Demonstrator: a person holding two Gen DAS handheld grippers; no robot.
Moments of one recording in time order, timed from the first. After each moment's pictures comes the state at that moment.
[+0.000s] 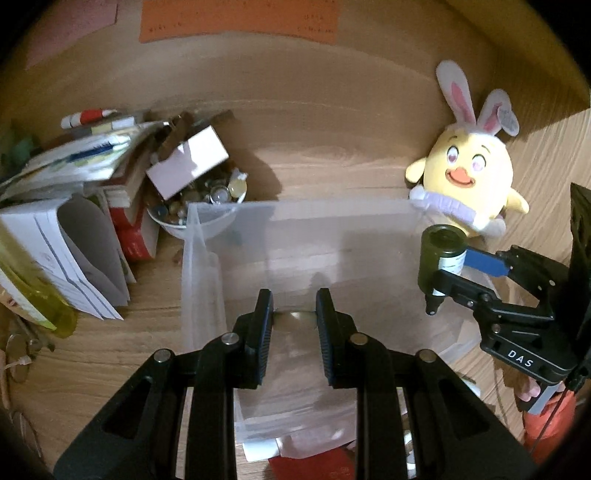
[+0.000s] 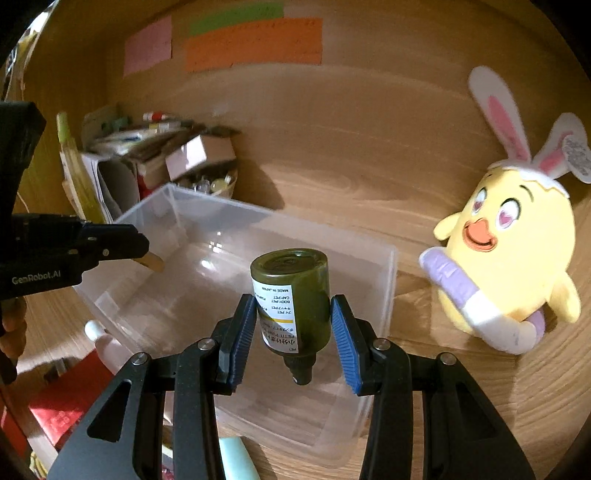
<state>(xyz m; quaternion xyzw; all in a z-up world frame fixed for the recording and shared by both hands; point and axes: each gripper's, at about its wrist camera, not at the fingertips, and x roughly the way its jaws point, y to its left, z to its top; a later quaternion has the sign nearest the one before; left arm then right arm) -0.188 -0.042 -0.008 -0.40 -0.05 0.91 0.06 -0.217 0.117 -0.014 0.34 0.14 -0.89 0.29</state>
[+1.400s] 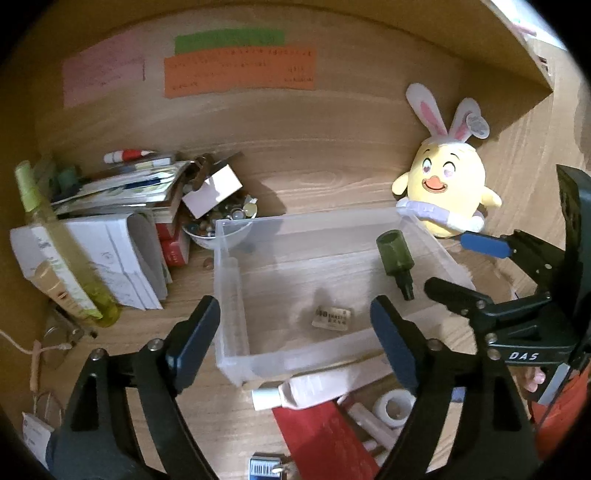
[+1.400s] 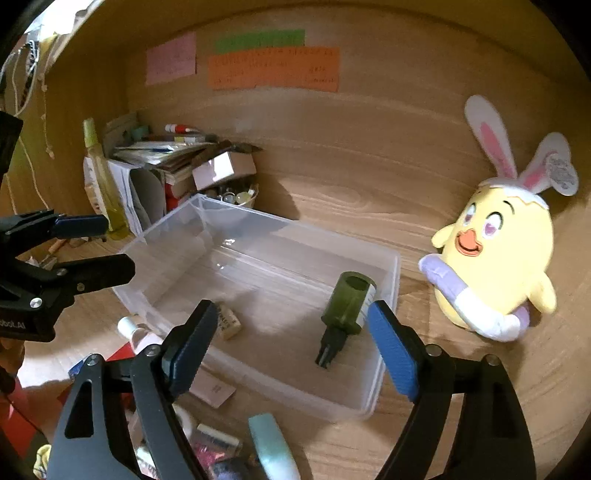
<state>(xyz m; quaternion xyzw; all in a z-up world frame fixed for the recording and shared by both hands) -0.115 -0.036 0.034 -0.34 -0.02 0.94 0.03 -0.169 0.126 0.017 0.30 0.13 -0.90 0.29</state>
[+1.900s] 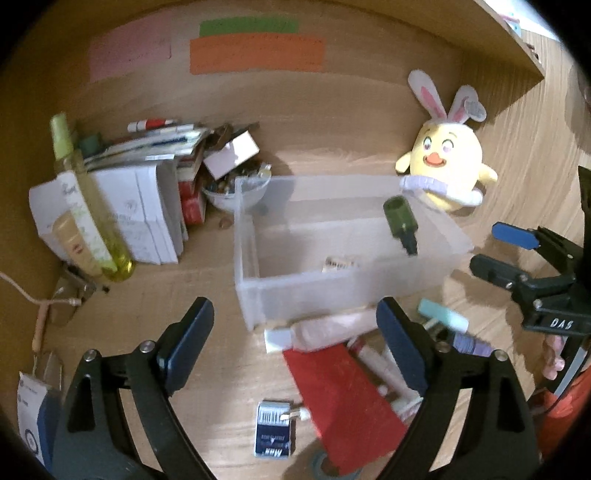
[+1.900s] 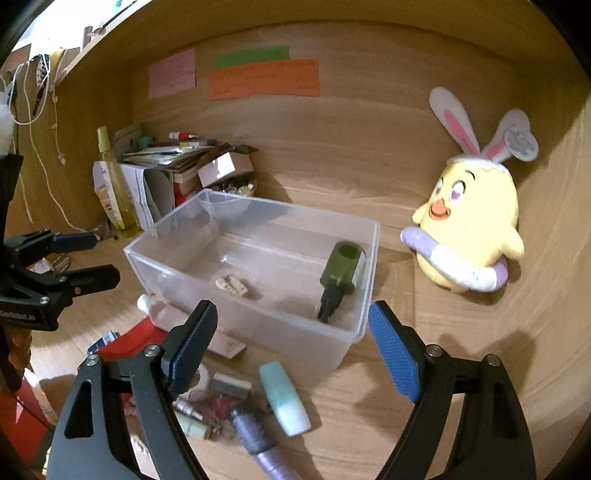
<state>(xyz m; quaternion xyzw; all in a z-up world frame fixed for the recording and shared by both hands) -0.070 -0.044 0.009 -0.36 -0.02 0.93 0.02 -0.125 0.159 0.011 0.31 0.10 -0.90 0.28</state>
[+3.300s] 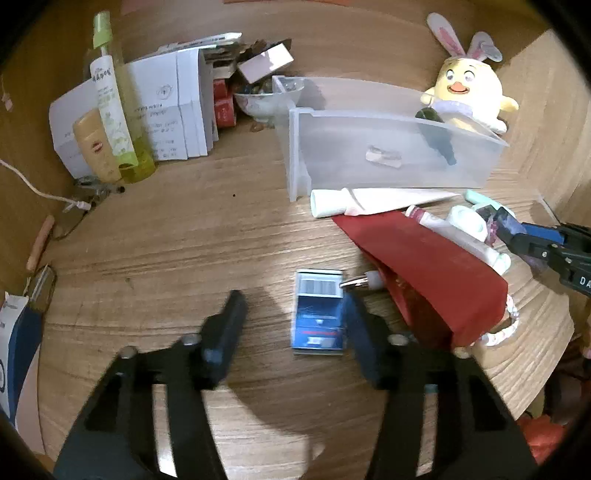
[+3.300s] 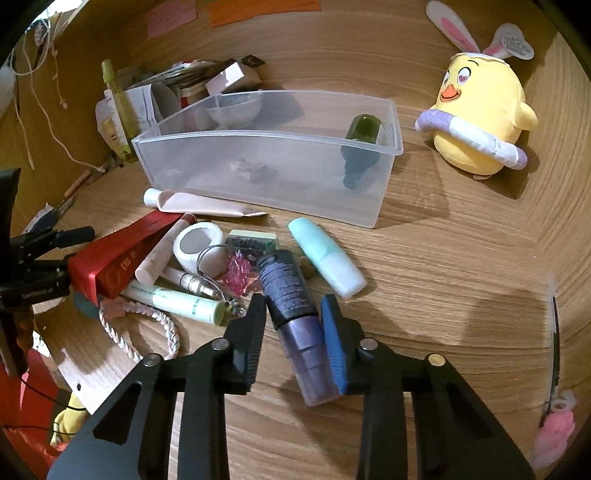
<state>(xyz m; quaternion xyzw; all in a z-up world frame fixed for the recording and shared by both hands) -0.019 -0.068 -0.074 -0.42 -0.01 0.91 -0.01 -0.082 0.172 -0.065 0.41 0.10 -0.86 0.28</state>
